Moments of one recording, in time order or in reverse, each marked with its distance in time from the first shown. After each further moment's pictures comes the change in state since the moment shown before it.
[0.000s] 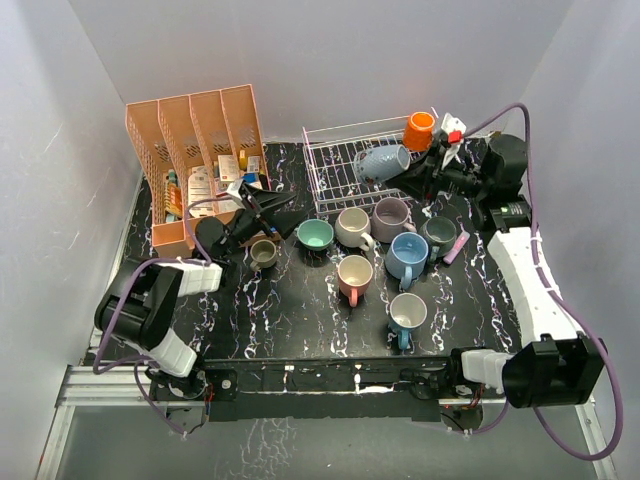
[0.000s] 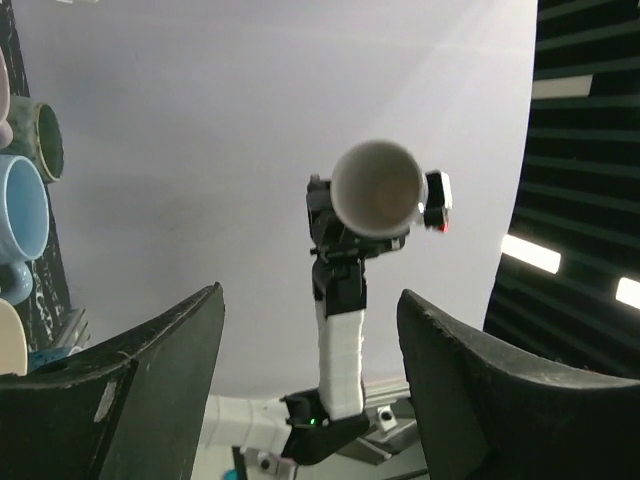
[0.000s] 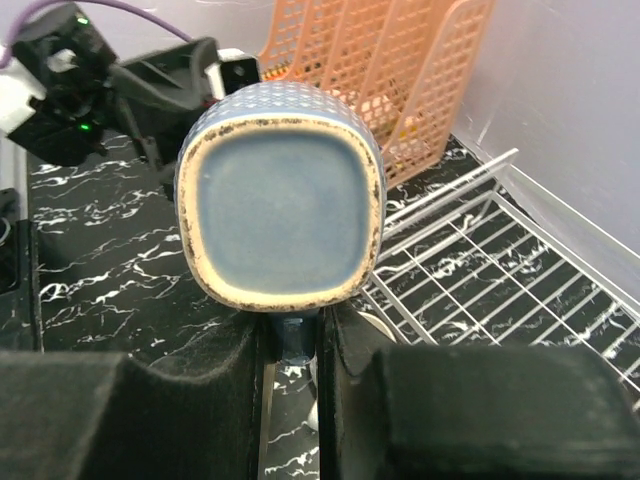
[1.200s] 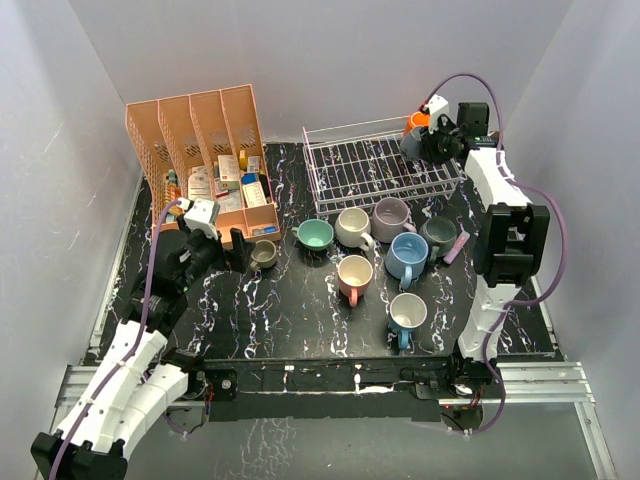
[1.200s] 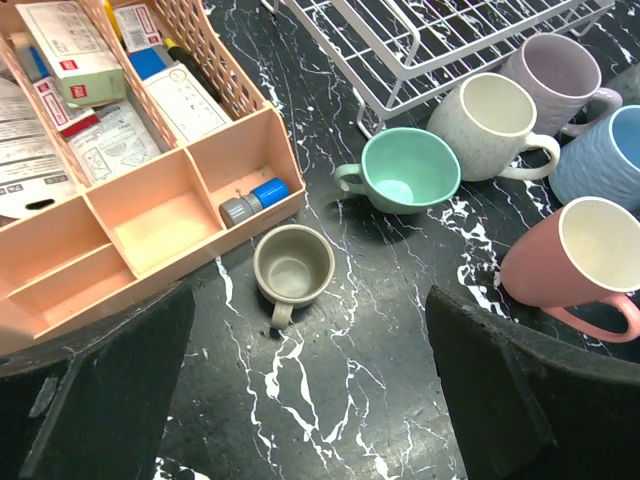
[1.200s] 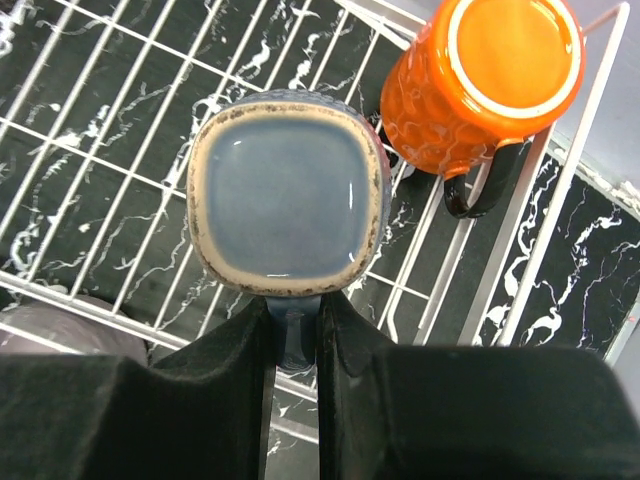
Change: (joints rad) left arm 0.043 -0.895 0.104 -1.647 -0.459 1.840; right arm -0.097 0.801 0.624 -0.402 0.668 -0.389
